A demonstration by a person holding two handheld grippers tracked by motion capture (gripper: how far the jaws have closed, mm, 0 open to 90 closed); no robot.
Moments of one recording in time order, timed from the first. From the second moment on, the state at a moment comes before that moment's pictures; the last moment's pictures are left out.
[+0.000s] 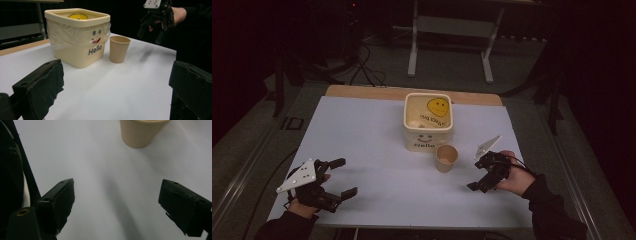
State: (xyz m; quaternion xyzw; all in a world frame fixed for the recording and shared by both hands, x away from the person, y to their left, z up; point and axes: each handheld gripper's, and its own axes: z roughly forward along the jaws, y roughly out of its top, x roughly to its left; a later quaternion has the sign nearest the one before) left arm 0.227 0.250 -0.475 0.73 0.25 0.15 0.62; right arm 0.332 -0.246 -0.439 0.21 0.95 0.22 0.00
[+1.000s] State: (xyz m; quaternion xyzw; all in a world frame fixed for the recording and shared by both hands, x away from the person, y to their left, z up) left arm 0.227 0.248 -0.476 0.74 0.24 0.14 0.61; right arm 0.394 -0.188 -0.448 0.17 0.97 0.16 0.00
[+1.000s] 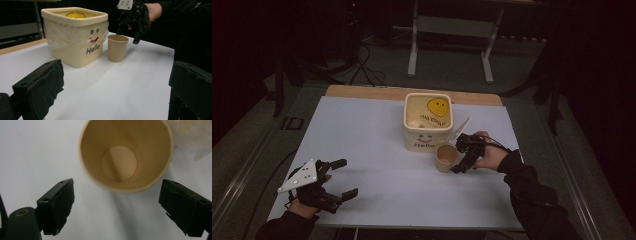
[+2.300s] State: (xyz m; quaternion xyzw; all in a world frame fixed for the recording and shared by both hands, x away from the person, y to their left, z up) left arm 0.229 0.248 -0.478 0.74 0.24 0.14 0.62; right arm 0.406 -0.154 -0.434 0.13 0.98 0.14 -0.01
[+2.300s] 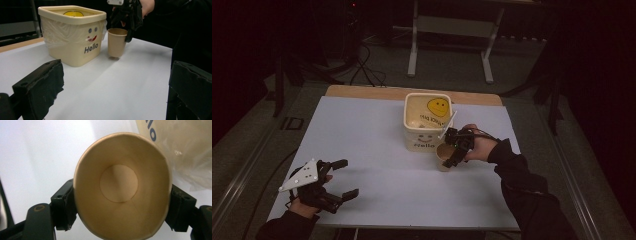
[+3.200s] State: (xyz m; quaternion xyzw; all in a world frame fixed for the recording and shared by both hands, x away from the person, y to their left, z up) left arm 0.229 0.247 -0.478 0.74 0.24 0.14 0.62; right arm 0.389 -0.161 -0.388 0.10 0.99 0.13 -0.02
